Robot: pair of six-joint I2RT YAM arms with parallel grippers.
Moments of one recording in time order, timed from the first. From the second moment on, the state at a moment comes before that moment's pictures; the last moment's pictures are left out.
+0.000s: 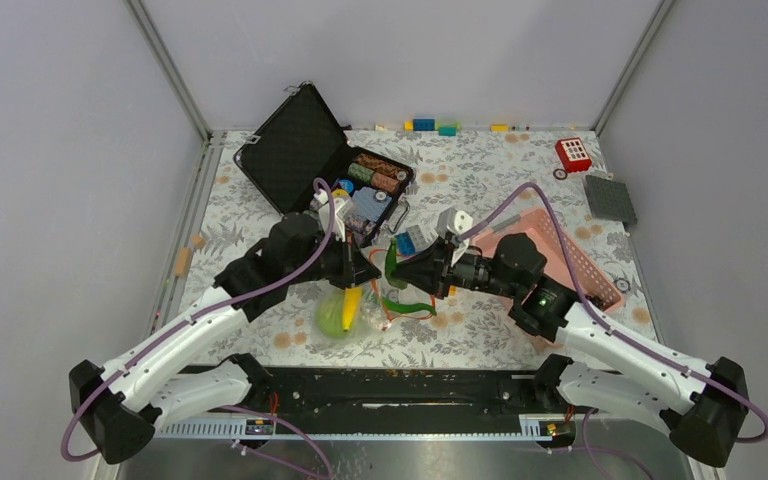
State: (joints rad) left arm -0.74 0.97 0.87 -0.39 0.30 -0.58; right arm 0.86 0.92 0.71 0.20 -0.46 0.13
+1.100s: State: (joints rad) left arm -0.73 0.92 0.86 -0.39 0.30 -0.60; right arm 0.90 1.01 0.65 0.19 -0.20 0.24
